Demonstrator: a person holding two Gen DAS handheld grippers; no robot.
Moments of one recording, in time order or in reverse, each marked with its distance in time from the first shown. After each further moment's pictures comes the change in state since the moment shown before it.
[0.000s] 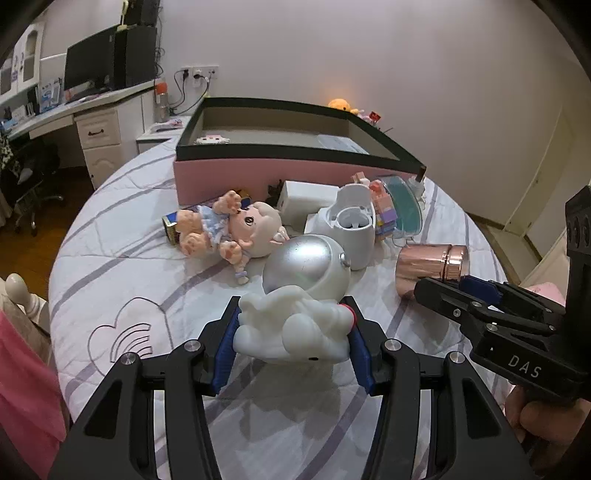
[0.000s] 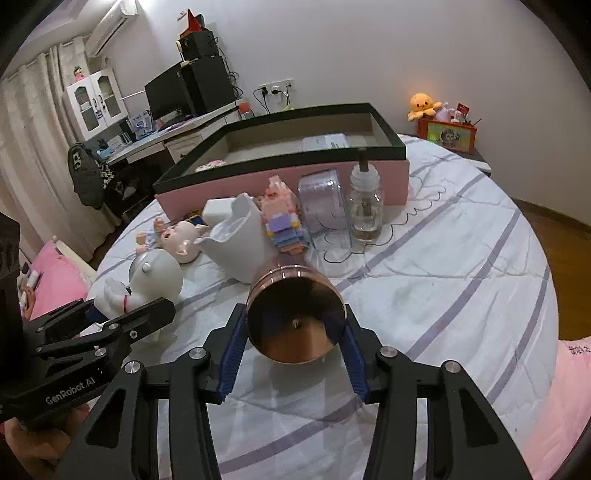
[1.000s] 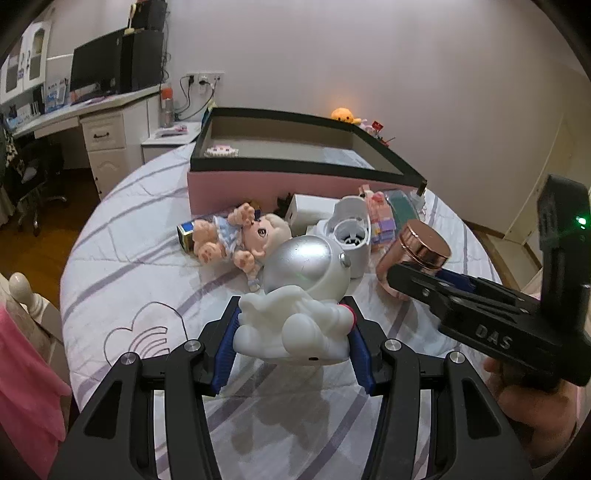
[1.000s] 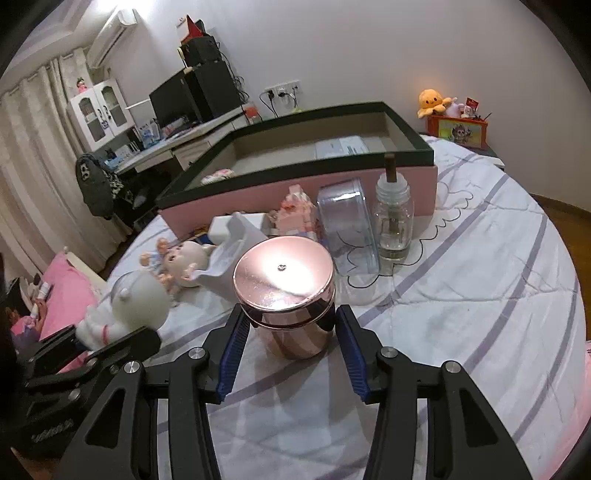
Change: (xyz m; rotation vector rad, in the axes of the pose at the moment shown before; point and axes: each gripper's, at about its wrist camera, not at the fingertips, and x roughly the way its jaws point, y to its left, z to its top) left arm -0.013 0.007 0.003 -0.011 -0.036 0.002; right arm 0.014 0.000 0.011 0.031 -0.025 0.060
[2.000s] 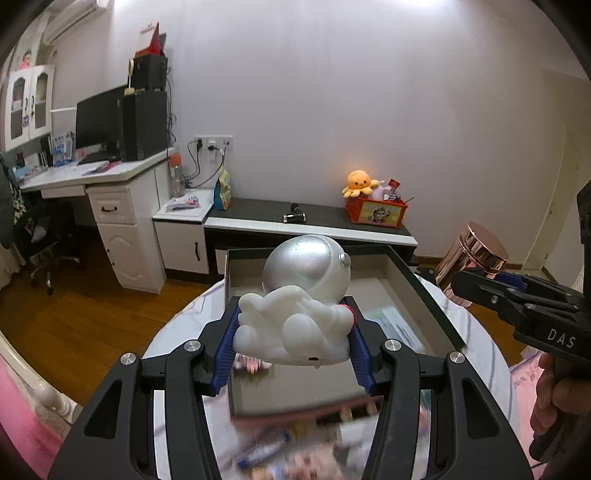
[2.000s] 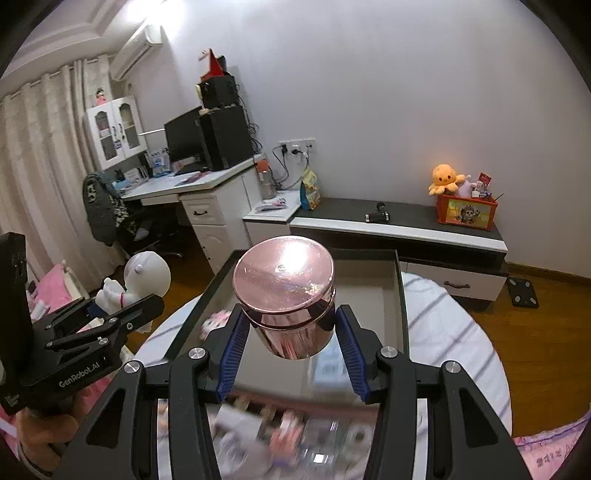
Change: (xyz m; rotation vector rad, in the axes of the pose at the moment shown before) left arm 0.022 0.029 0.186 0.043 -0.175 0.066; right arm 0.005 0.005 0.183 -0.110 -0.120 -0.030
